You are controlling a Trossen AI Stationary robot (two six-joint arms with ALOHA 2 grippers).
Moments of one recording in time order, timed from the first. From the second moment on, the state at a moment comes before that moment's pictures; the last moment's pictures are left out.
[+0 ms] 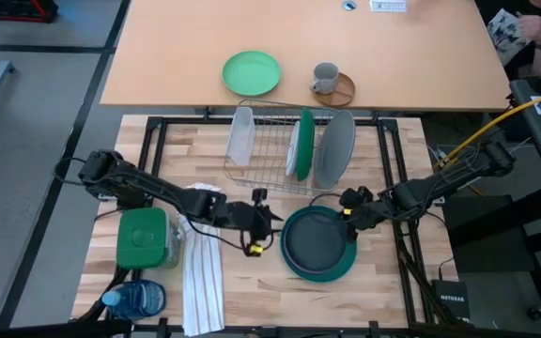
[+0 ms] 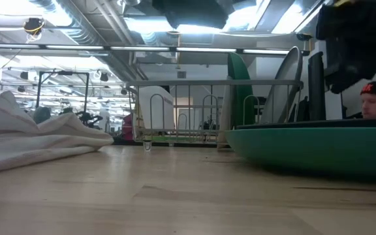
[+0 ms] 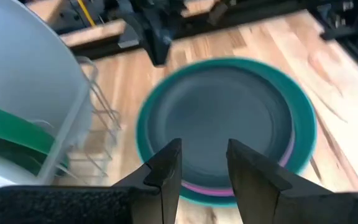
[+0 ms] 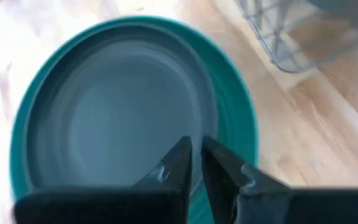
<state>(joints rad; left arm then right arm) -0.27 1.66 1.18 -0.06 -0.30 0.08 0.41 1.03 0.68 -0.68 0.28 0.90</state>
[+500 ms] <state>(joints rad) -0.29 1.84 1.18 -0.03 -0.30 0.08 0.41 1.09 0.67 -0.71 0.22 1.17</state>
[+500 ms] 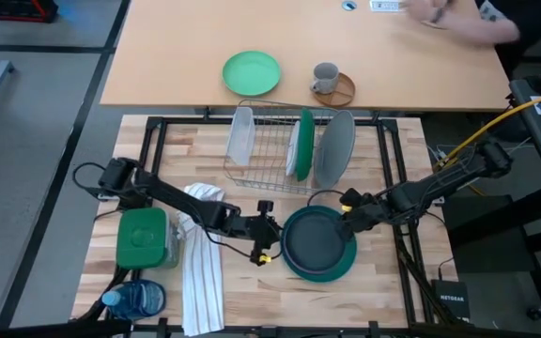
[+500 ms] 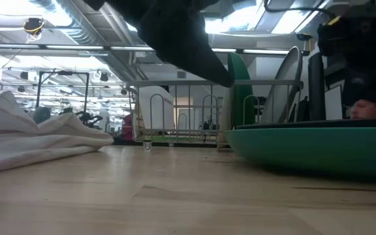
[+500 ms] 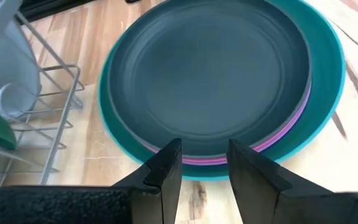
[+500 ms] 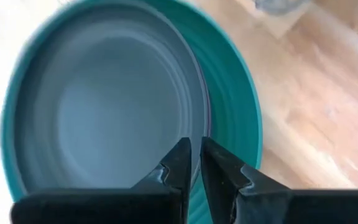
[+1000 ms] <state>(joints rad) -0.29 1.85 1.18 -0.01 -0.30 0.08 0.41 1.25 0.67 -0.67 0.19 1.18</state>
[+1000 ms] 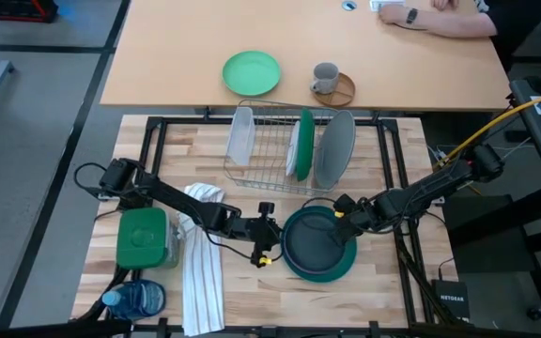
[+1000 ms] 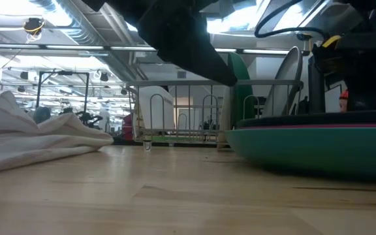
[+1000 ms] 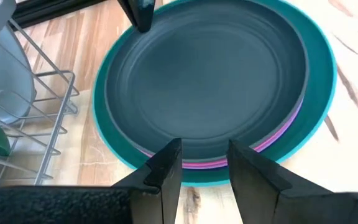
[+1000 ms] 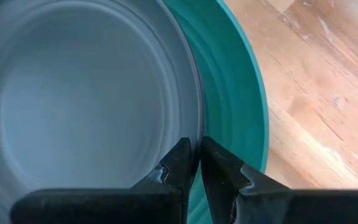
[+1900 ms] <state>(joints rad) -0.29 1.85 1.18 -0.01 -0.30 0.09 0.41 1.25 0.67 -0.64 0.22 1.20</state>
